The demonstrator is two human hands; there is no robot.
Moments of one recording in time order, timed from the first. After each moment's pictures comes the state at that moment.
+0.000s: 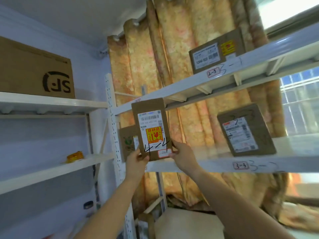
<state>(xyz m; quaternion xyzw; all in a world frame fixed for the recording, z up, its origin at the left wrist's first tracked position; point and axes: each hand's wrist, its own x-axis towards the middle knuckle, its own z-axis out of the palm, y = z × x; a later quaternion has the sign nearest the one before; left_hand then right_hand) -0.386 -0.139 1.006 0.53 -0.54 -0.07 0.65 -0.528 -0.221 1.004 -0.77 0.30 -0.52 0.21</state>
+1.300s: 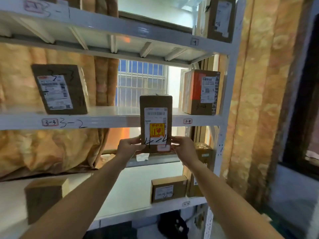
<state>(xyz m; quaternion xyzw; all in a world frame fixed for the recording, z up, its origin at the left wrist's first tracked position) -0.861 -0.155 0.881 0.36 -0.65 -0.49 0.46 -1.040 -0.073 0.881 -0.54 0.66 -0.52 0.05</state>
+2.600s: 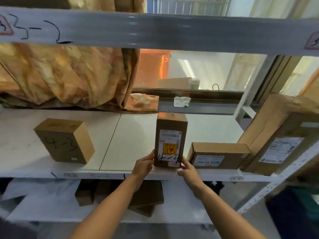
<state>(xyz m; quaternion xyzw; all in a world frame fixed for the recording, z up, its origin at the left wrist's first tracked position) -0.867 -0.291 0.581 0.50 -0.46 -0.65 0.33 -1.028 -0.220 0.620 -0.41 0.62 -0.41 0.53</state>
